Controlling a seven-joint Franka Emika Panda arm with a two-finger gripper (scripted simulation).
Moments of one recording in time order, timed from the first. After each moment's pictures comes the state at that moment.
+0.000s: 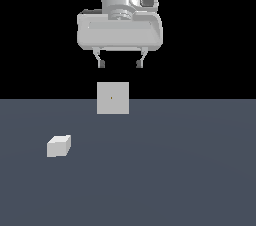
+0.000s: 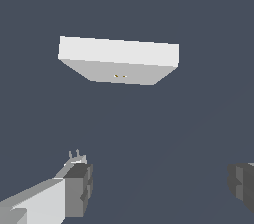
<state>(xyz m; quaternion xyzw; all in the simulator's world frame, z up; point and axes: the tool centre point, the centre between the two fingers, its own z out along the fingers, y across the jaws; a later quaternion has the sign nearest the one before) 0.016 0.018 0.183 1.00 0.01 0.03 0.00</state>
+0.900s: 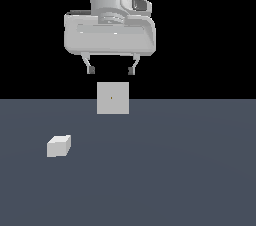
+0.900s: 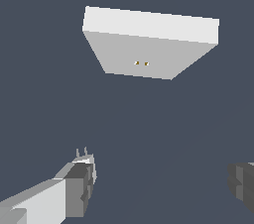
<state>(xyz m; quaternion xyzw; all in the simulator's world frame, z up) 0.000 0.038 0.164 1.00 0.03 0.06 0.00</state>
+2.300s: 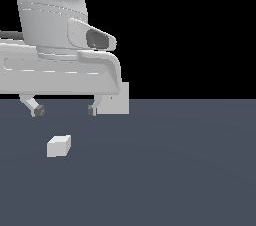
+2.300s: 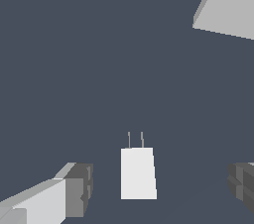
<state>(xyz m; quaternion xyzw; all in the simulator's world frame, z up) -0.057 0.117 0.075 0.98 0.11 0.19 -0.02</state>
